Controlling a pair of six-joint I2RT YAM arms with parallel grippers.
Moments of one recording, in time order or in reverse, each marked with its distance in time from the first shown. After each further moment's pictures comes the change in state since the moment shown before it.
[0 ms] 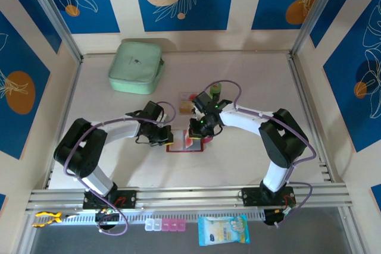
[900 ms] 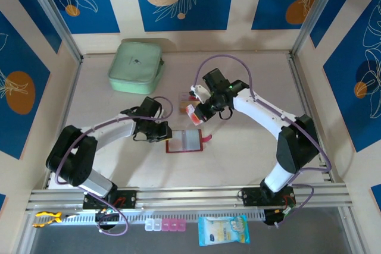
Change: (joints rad) left arm 0.016 -0.096 0.052 -0.108 -0.058 -0.007; right arm -0.112 -0.100 0.246 -0.243 0.054 -0.862
